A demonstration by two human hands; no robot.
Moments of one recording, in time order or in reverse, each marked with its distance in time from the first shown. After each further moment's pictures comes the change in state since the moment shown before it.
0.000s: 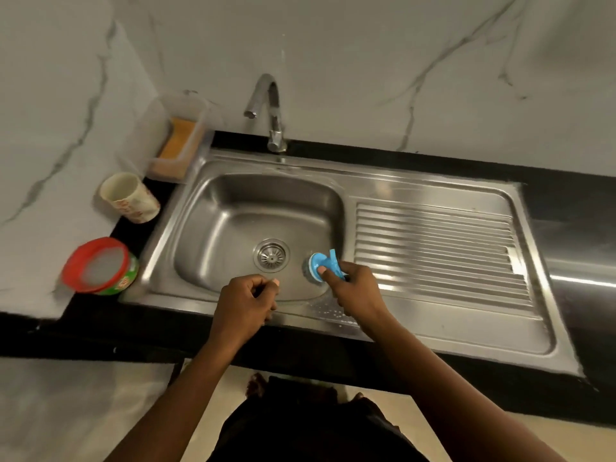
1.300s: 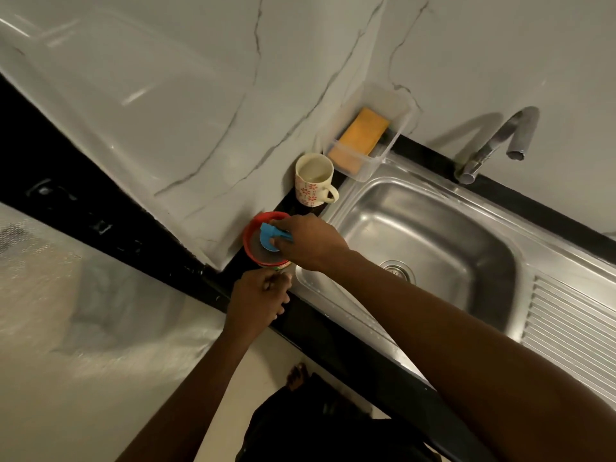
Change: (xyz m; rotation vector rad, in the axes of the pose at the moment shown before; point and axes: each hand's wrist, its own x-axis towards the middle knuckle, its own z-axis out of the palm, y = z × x) left_hand 0.032 -0.152 -0.211 -0.258 0.287 -0.277; right_hand 0.048 -0.187 0.365 -0.907 -0.676 -0.732
